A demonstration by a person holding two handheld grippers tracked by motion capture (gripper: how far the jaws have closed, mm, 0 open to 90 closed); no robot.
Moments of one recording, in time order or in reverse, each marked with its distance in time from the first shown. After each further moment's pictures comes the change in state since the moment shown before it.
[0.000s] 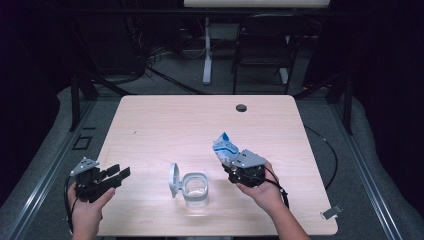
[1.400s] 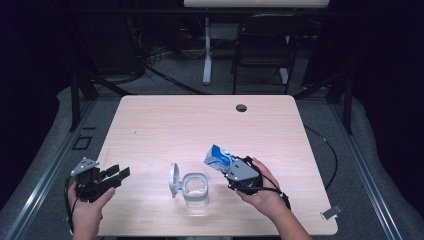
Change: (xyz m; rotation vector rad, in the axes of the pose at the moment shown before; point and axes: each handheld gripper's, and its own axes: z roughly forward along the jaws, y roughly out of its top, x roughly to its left) left arm 0.002 -0.002 0.003 -0.003 0.012 -0.011; right arm 0.021 0.004 -0.012 0.037 -0.041 -0.216
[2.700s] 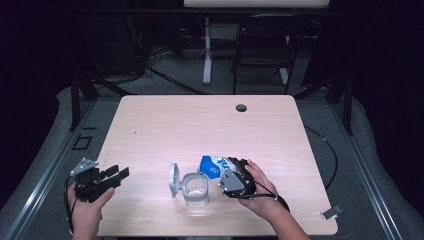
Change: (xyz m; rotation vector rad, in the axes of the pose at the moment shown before) left arm 0.004 -0.001 0.000 0.010 0.005 -0.003; right arm 0.020 0.001 0.006 0.065 -0.120 -0.247
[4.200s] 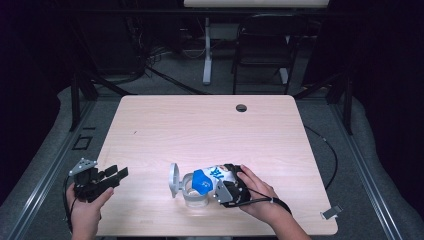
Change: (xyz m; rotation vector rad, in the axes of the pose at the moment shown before) left arm 0.003 0.000 -0.001 -0.006 0.006 -0.010; right arm 0.021 0.001 0.003 0.038 0.020 -0.223
